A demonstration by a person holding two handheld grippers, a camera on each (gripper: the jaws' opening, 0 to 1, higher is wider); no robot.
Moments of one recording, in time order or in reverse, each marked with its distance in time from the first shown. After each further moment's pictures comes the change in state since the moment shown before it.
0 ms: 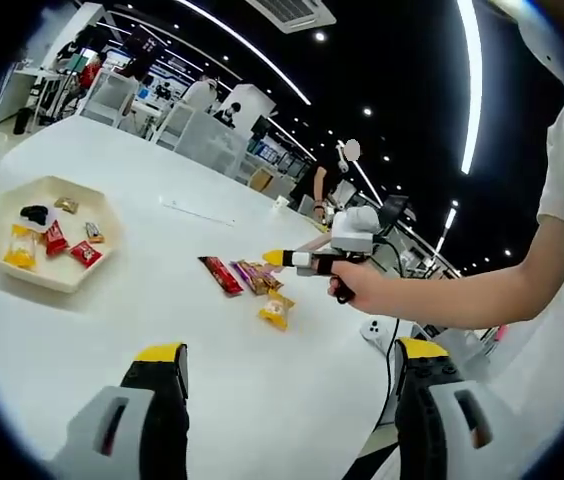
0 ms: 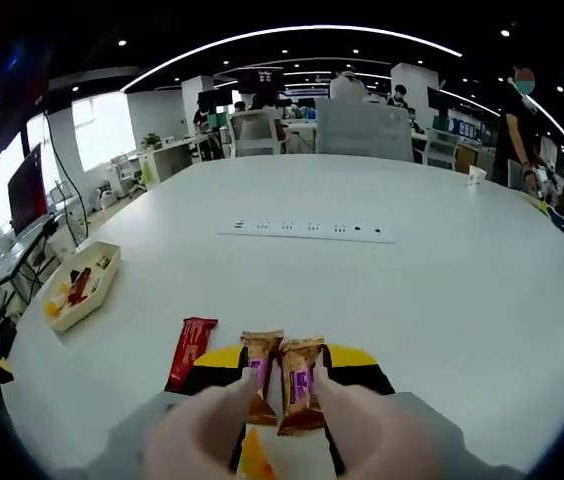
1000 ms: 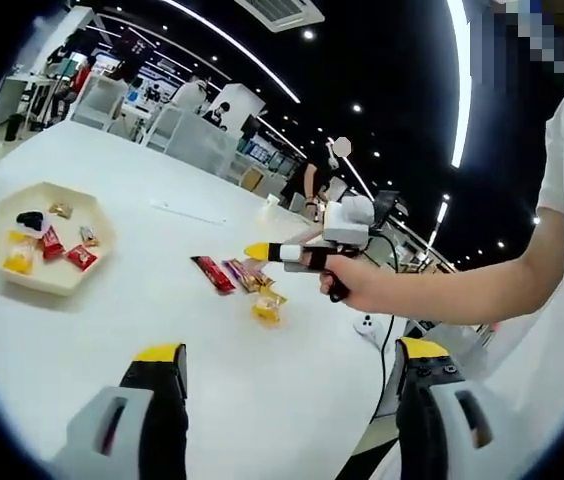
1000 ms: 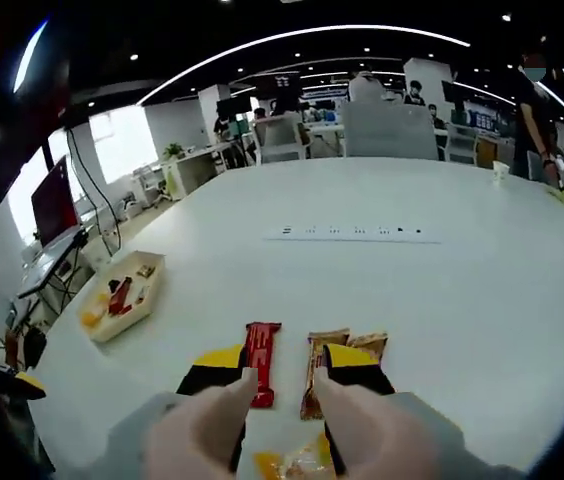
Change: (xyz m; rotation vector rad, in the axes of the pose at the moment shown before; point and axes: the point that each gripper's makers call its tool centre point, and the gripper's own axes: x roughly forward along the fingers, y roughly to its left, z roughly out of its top) left arm -0.007 -0.006 0.001 0.033 0.008 -0.034; right arm -0.011 0.055 0.004 0.029 -0.027 0.110
